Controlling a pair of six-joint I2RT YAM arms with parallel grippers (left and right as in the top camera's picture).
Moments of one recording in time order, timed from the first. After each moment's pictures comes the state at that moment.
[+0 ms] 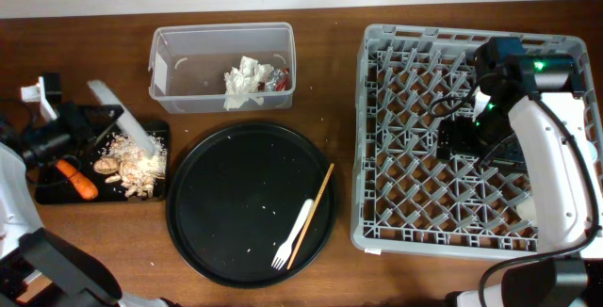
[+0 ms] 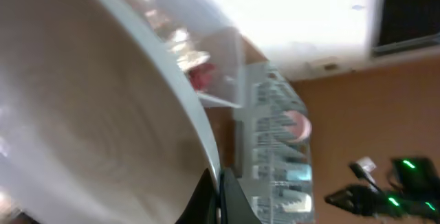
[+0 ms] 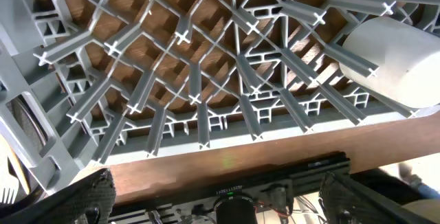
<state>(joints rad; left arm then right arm) 0.66 1.72 1.44 -1.05 1.11 0.13 -0.03 1.62 1.62 -1.64 0.07 0.22</state>
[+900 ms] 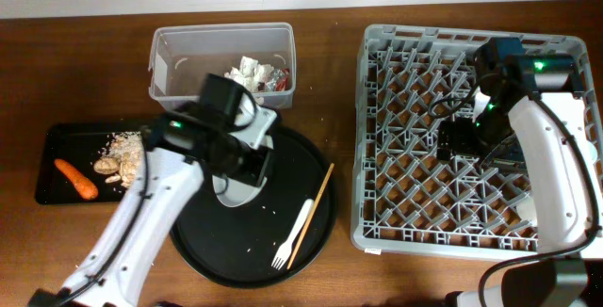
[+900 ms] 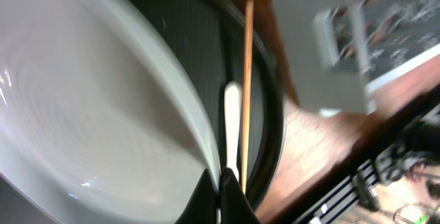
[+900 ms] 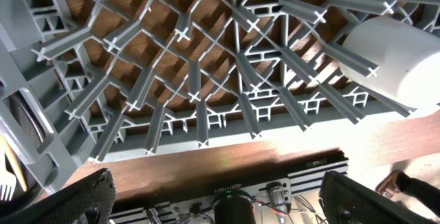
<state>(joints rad) -0.35 1.48 1.31 -1.12 0.36 0.03 -0.03 1.62 1.62 -1.65 0.07 0.21</state>
